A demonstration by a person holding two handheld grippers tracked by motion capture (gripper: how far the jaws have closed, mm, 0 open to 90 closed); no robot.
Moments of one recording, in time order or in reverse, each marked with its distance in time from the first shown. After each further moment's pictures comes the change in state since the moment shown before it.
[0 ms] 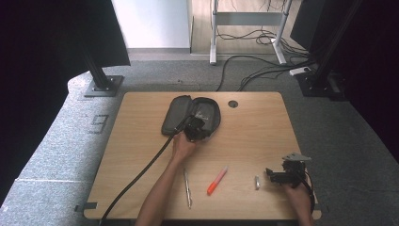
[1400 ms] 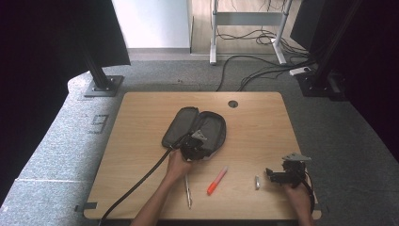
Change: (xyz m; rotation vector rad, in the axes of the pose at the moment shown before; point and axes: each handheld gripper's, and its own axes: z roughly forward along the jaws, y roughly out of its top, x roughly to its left) left arm -0.057 -0.045 -0.031 0.019 -0.107 0.077; right arm 0.000 0.000 0.000 0.000 0.000 0.000
